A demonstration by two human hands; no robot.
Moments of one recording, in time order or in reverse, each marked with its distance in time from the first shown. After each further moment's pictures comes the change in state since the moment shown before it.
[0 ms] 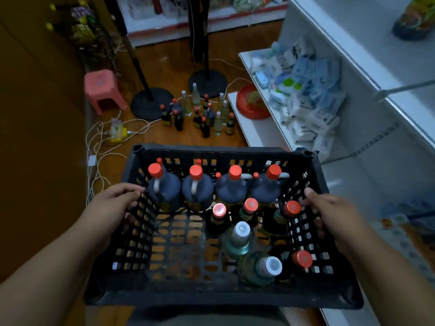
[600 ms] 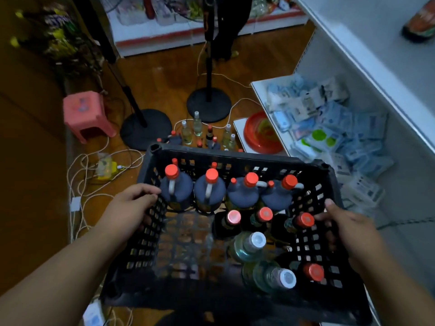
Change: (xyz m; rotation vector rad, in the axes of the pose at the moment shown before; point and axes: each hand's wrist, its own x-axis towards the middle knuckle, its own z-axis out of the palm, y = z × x) left_hand 0.311 0.186 0.000 0.092 -0.062 0.052; right_hand 0.245 -0.173 0.118 0.125 0.122 0.085
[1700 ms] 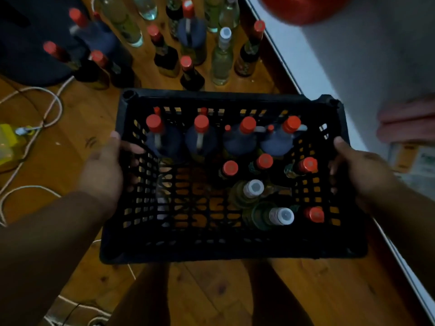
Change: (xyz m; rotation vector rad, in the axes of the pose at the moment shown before) left_hand 0.437 -0.244 0.165 0.047 -0.082 -0.208; right_hand 0.323 0.271 0.225 -0.087 0.047 0.392
